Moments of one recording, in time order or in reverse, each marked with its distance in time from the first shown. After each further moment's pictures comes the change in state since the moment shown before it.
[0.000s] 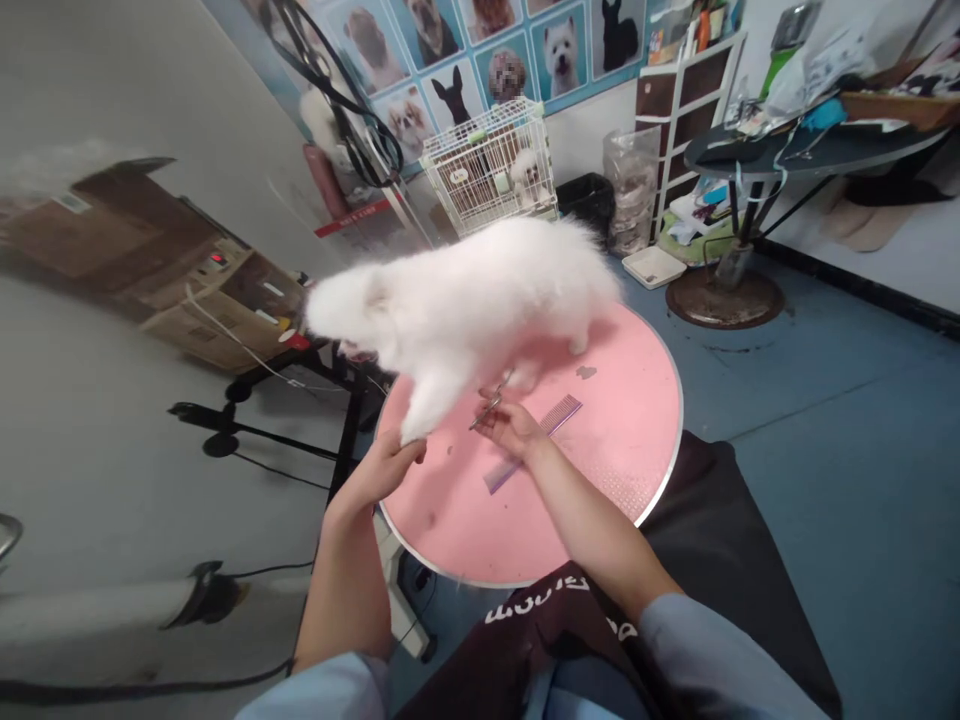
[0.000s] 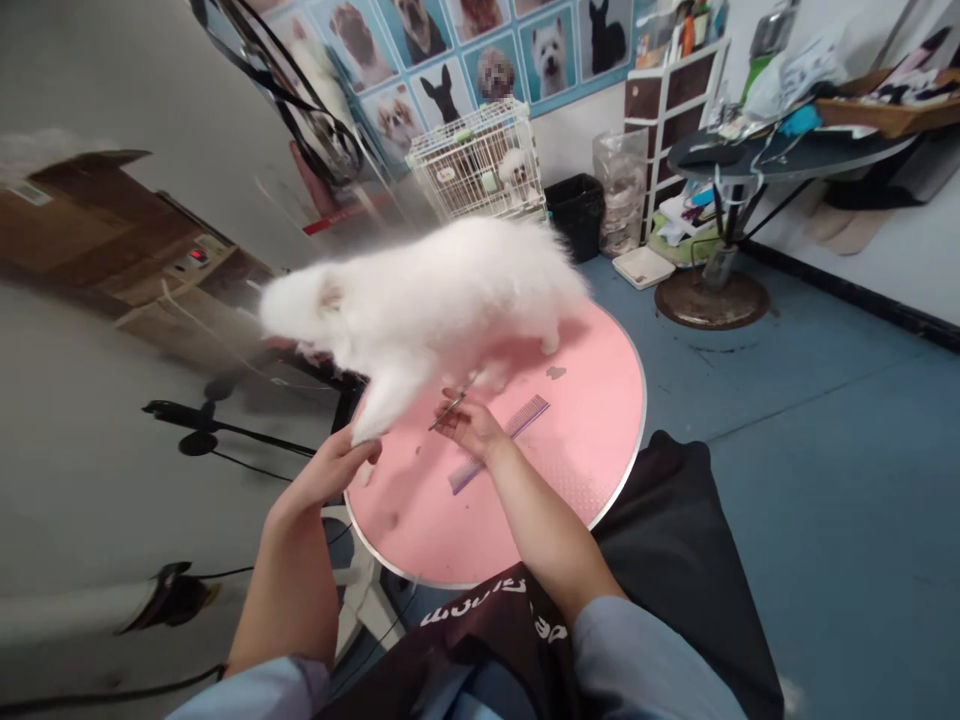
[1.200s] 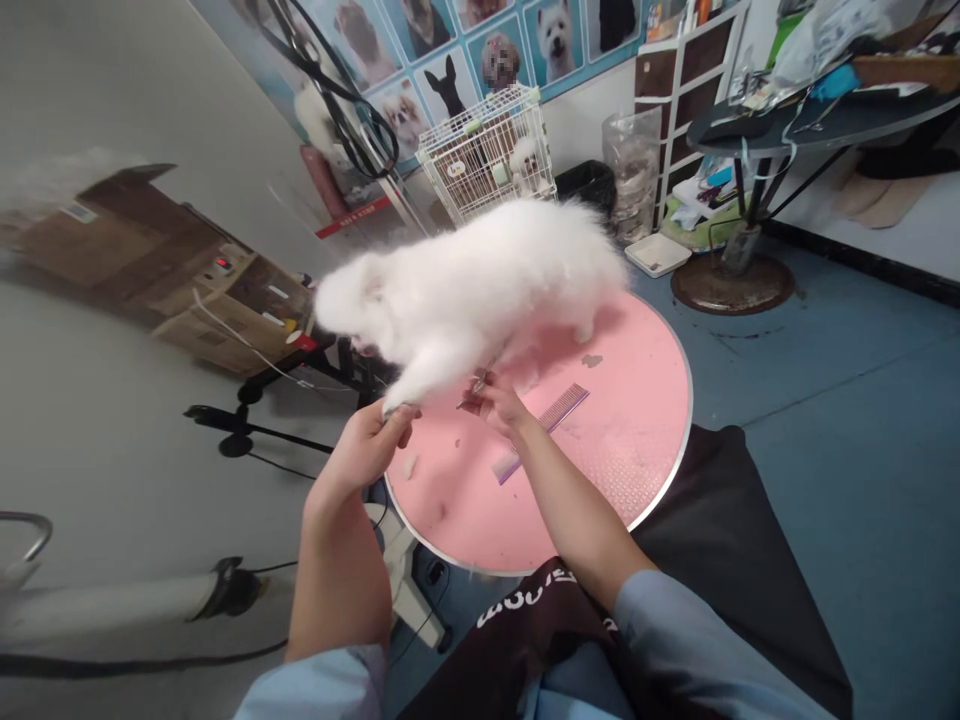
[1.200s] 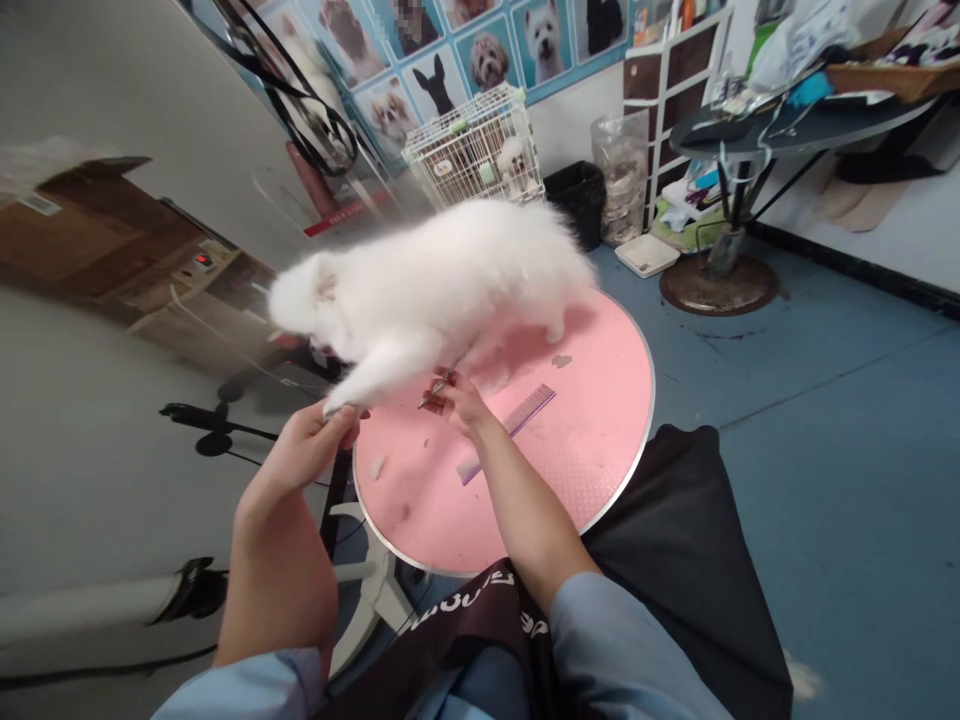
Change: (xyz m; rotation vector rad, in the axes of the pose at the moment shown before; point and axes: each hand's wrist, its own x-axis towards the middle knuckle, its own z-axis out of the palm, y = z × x) left_hand -0.010 0.035 -0.028 0.015 0.178 0.059; right_hand 0.021 0.015 0.022 -0.073 -0.091 -0.191
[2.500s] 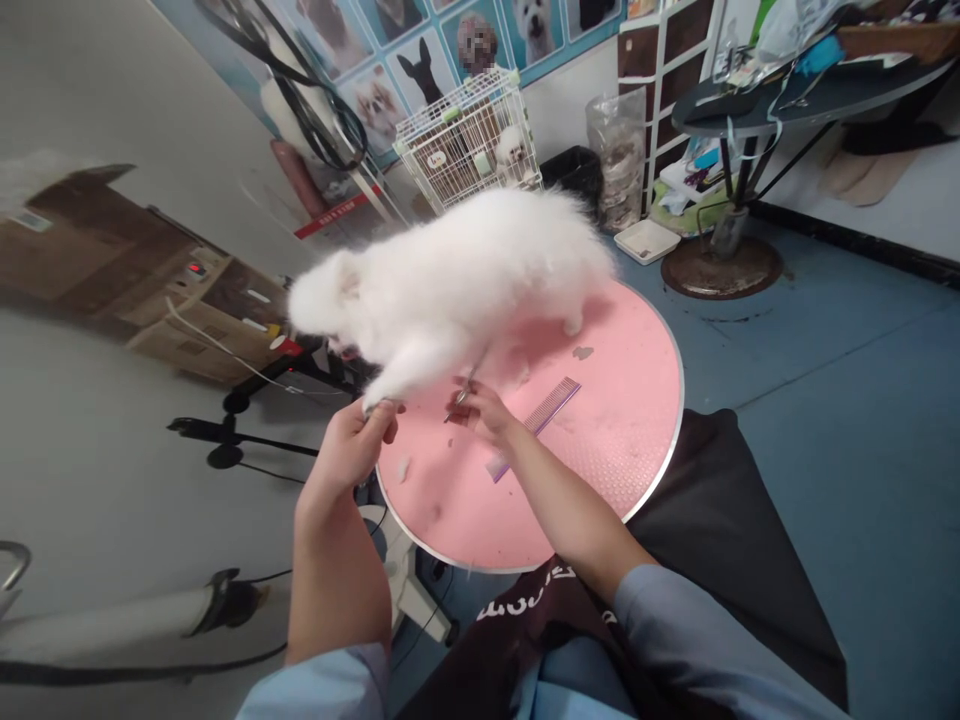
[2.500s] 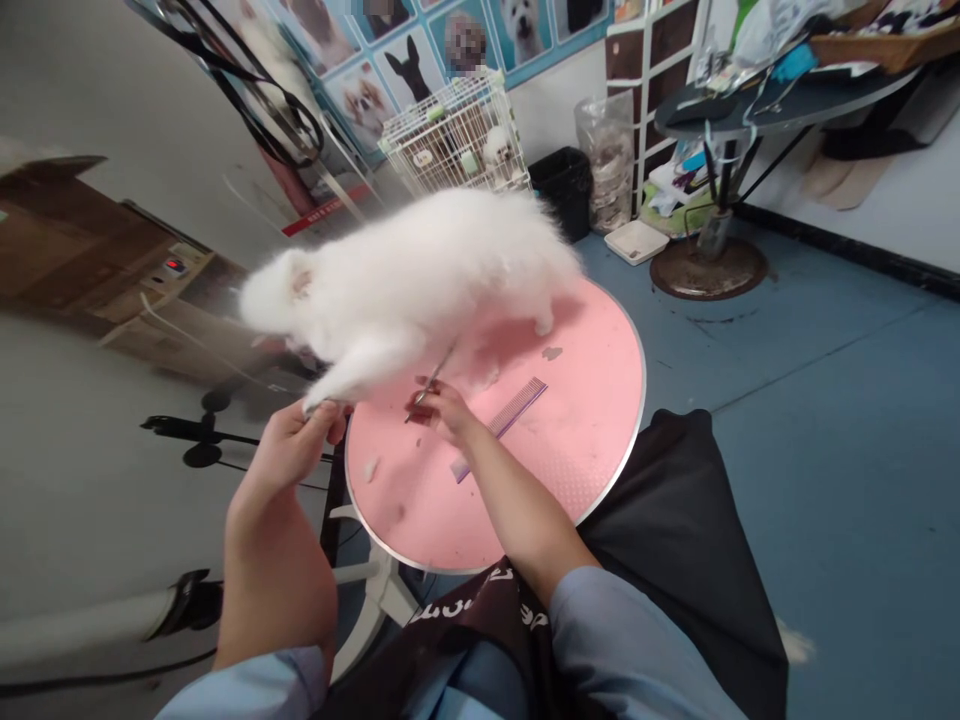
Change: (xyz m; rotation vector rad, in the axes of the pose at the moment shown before) left_hand 0.011 0.001 0.003 -0.003 0.105 0.013; right_hand 0.003 0.020 -0.001 -0.052 0.031 0.055
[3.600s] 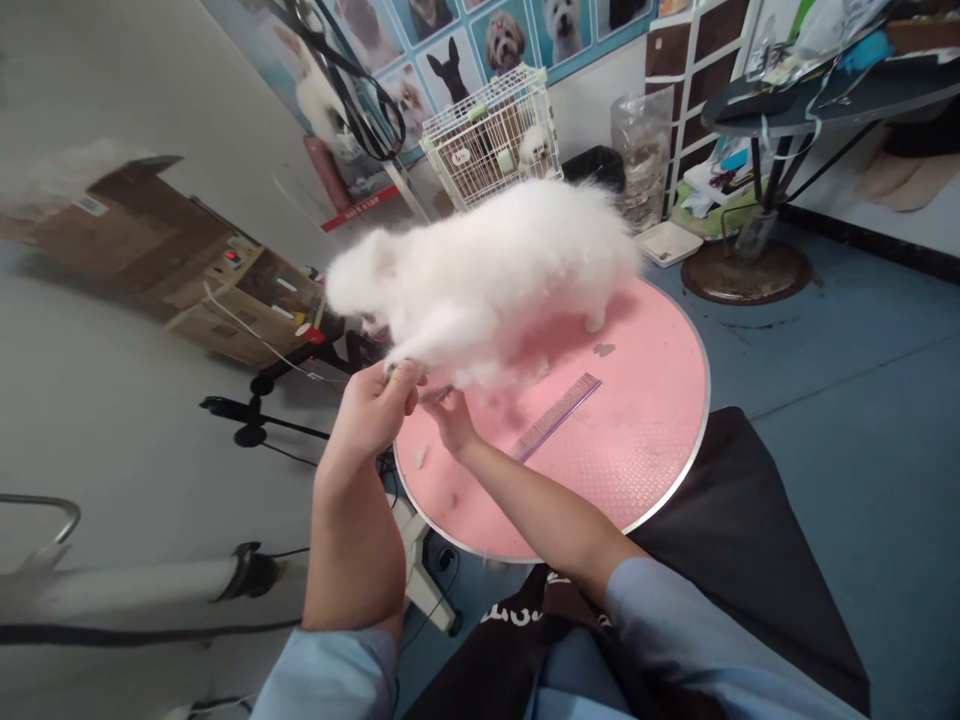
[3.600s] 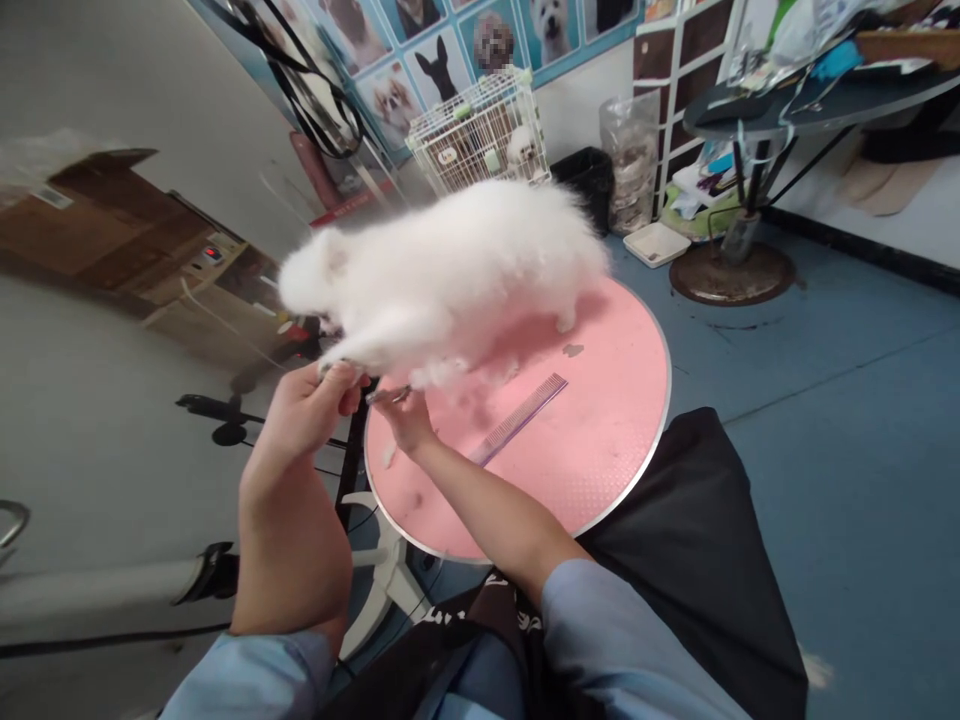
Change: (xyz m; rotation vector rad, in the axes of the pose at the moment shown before) left_hand 0.001 0.032 -0.008 -0.078 0.065 0.034; right_hand 0.013 0.061 0.068 -0.328 0.093 -0.423
